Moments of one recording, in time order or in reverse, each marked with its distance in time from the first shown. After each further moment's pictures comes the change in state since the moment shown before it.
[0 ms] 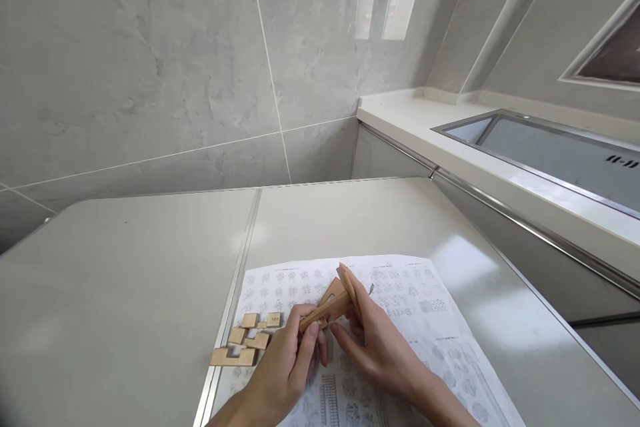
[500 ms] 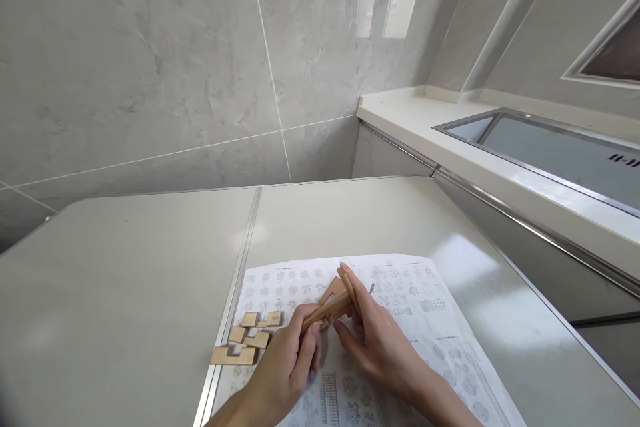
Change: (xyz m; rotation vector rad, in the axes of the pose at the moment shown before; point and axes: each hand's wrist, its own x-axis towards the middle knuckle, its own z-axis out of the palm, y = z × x) left_hand 0.001 0.003 -0.001 0.060 -0.014 0.020; right_hand 0.000 0.001 -0.002 -0.098 -0.007 -0.022
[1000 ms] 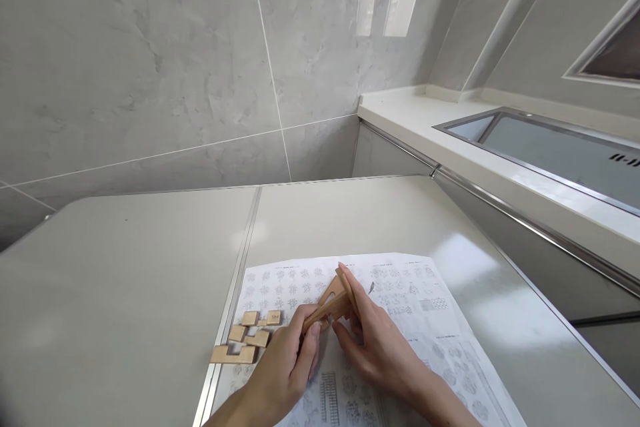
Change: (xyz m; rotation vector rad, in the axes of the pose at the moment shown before) left_hand -0.001 -0.001 0.000 -0.046 -0.039 -0.050; right_hand -0.001 0.002 0.002 -0.009 -0.037 0.008
